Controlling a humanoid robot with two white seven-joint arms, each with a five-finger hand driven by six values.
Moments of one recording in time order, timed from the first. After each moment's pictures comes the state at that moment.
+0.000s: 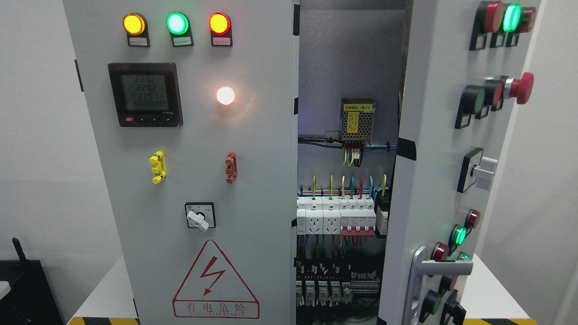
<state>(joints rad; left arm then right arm) 0.00 0.00 -0.05 0.09 0.10 -0.11 -0.18 0.06 0.08 0.22 -0.09 -0.12 -0.02 -0.25</state>
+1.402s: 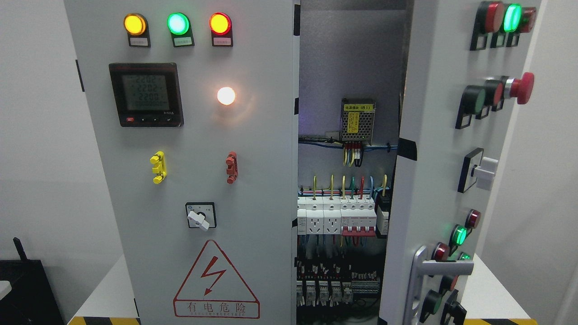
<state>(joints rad) 0.29 0.17 0.05 -0.52 0.36 -0.10 -0.35 0.06 0.09 0.23 -0.09 -0.12 -0.02 -0.25</state>
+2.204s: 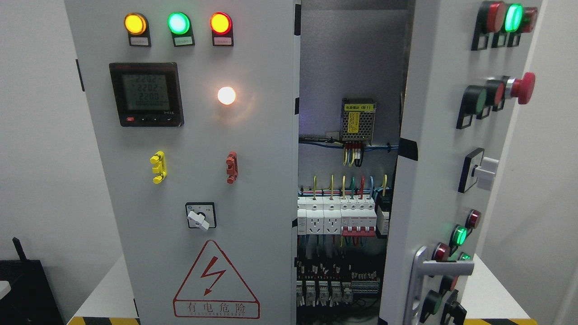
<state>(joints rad) 0.36 0.94 0.21 -1.34 1.32 -0.31 -0.66 0.08 0.09 0.23 -0.09 -0.12 -0.02 -0.25</state>
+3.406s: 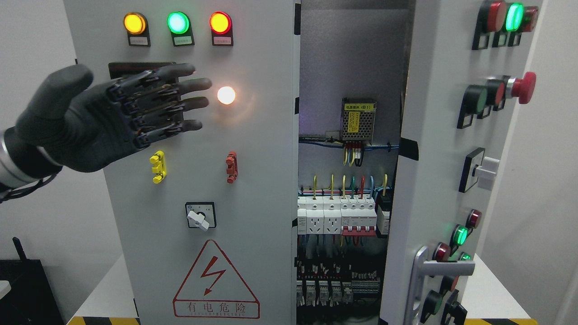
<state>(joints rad) -1.70 0.98 -1.29 -1.56 1.74 0.05 -0.68 0.08 0.09 0.22 -0.09 -0.12 -0.02 -0.25</state>
